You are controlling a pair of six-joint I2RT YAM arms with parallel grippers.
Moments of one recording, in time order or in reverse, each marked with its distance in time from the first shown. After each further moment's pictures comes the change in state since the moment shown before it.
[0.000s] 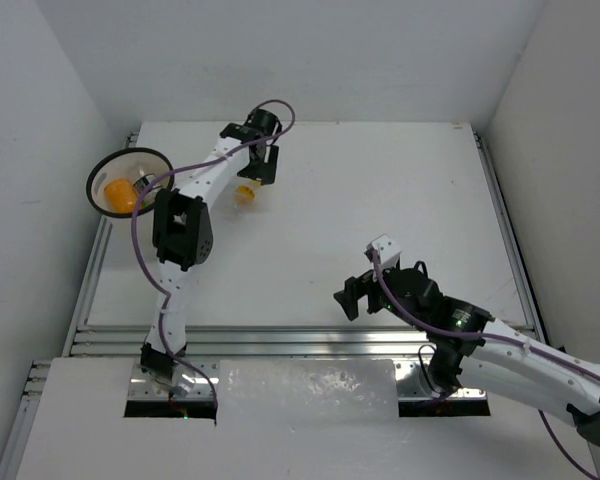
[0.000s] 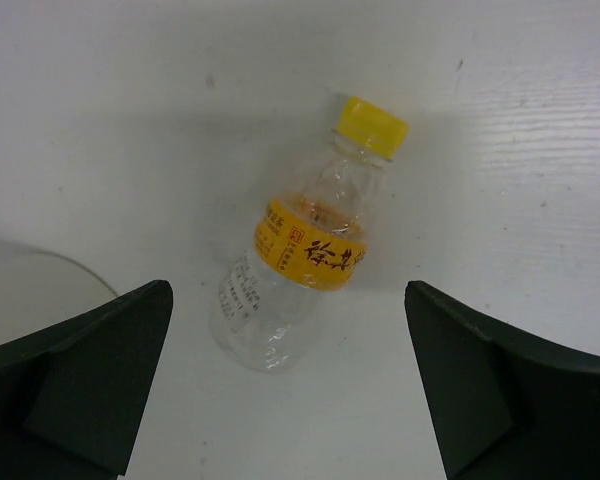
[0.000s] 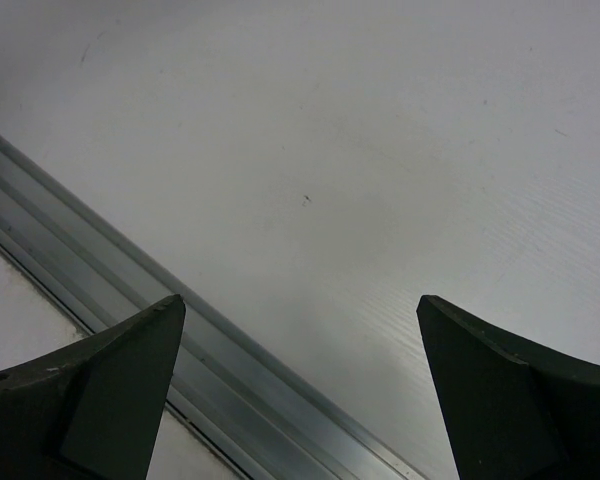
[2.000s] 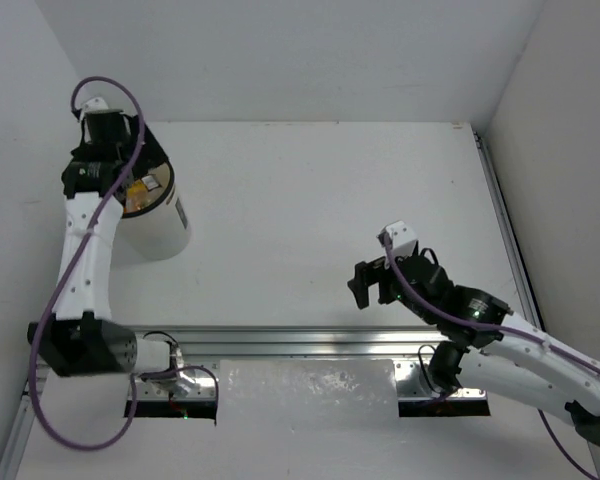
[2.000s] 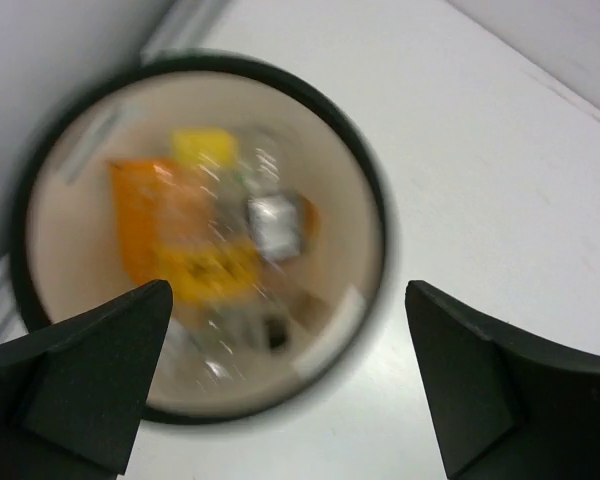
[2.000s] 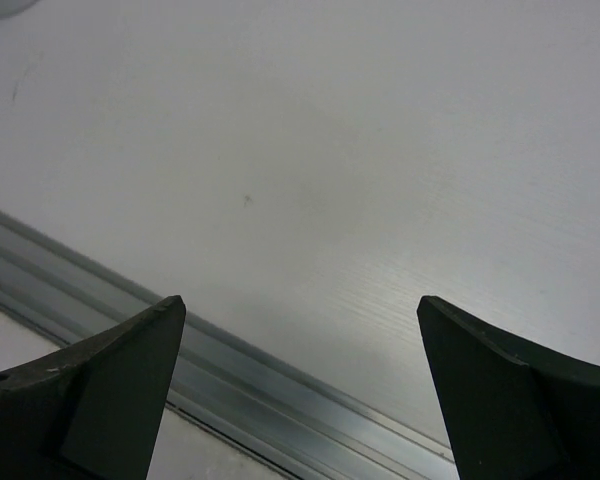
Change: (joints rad) left arm 0.469 -0.914 -0.644 0.183 0.149 -0.220; right arm -0.013 0.025 0.181 -0.272 0.099 0.056
